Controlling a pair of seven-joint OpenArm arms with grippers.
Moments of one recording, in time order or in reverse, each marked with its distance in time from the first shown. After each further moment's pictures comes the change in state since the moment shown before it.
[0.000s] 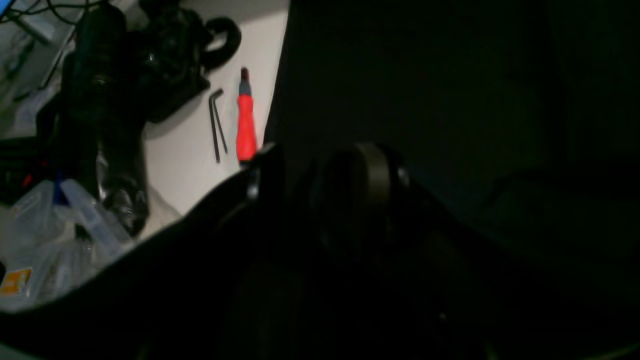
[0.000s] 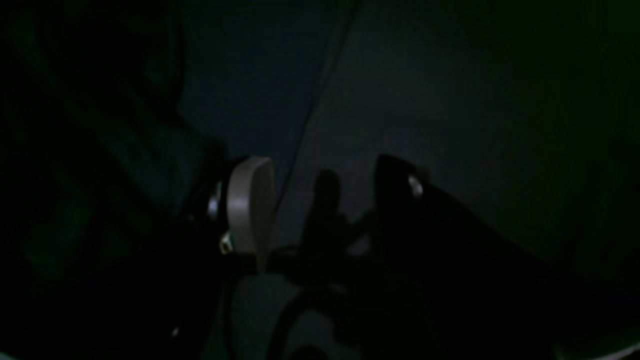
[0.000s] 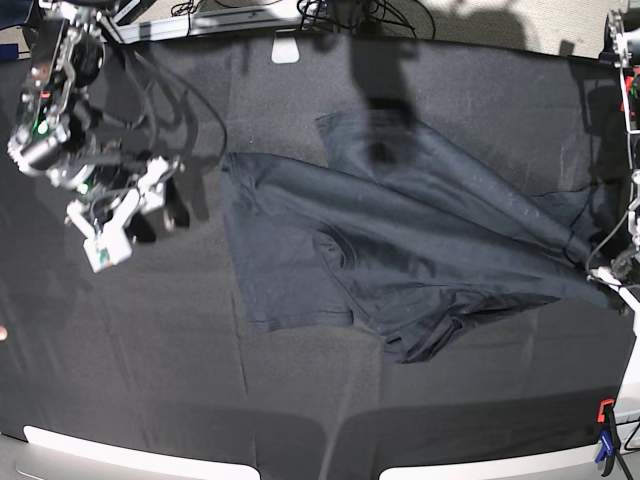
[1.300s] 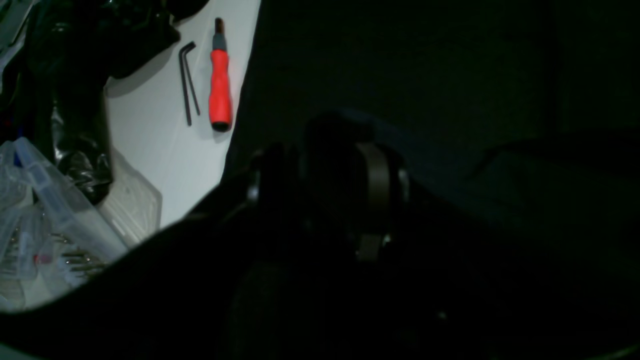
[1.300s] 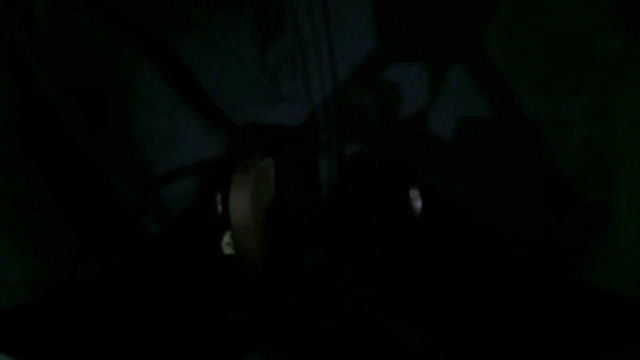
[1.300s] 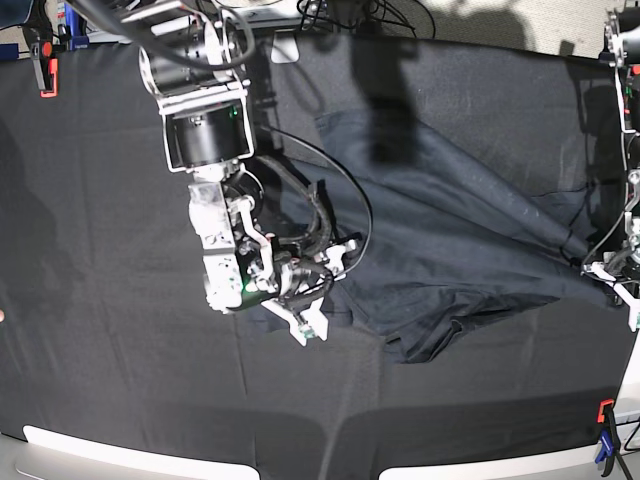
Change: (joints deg) left arm 0.0 1.1 0.0 0.0 -3.2 0.0 4.2; right arm 30.6 -20.2 -26.6 -42.0 -20.7 -15.4 -10.8
